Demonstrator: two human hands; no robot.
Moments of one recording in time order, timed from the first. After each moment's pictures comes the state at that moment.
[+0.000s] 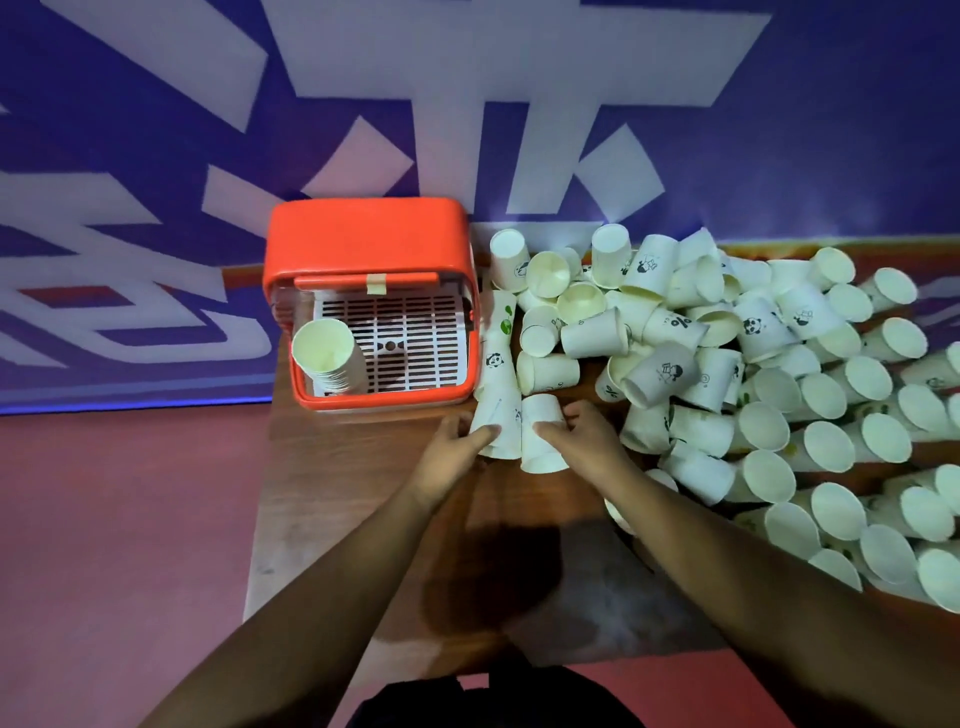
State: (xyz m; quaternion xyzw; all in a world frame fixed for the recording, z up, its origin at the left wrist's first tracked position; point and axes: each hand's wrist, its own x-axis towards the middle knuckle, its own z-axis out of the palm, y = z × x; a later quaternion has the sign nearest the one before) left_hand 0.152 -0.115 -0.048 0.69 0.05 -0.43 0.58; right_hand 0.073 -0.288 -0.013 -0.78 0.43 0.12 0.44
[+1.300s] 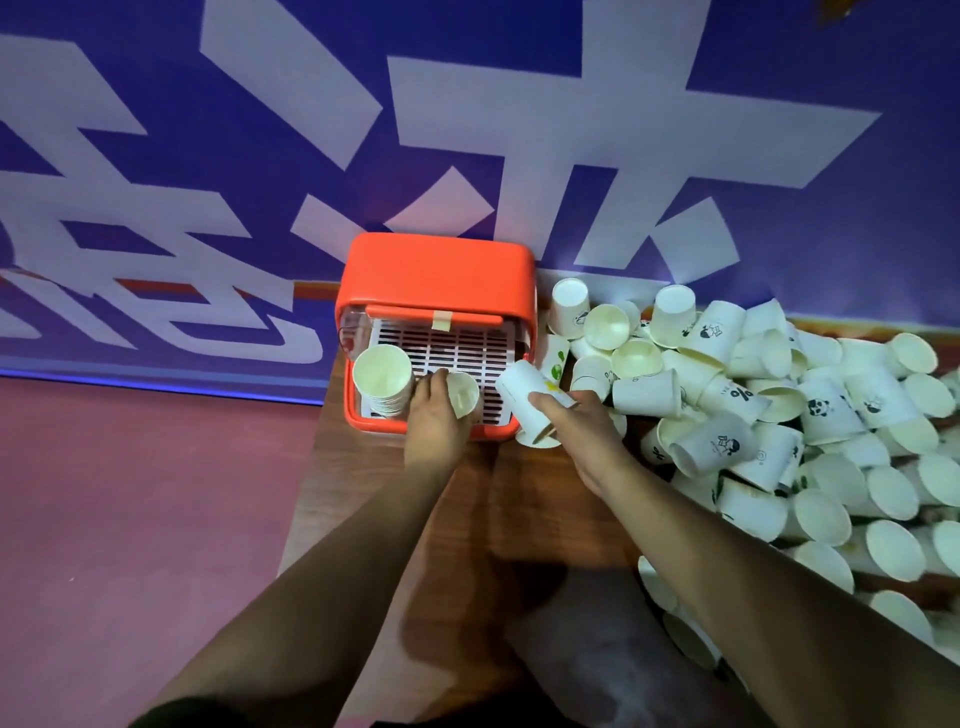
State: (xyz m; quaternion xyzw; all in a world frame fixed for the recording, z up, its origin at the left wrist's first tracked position) left_hand 0.238 -0.094 -0.040 0.92 -0.09 -0.04 0.39; right_hand 0.168 -0.259 0.021 -0.68 0.42 0.07 0.60
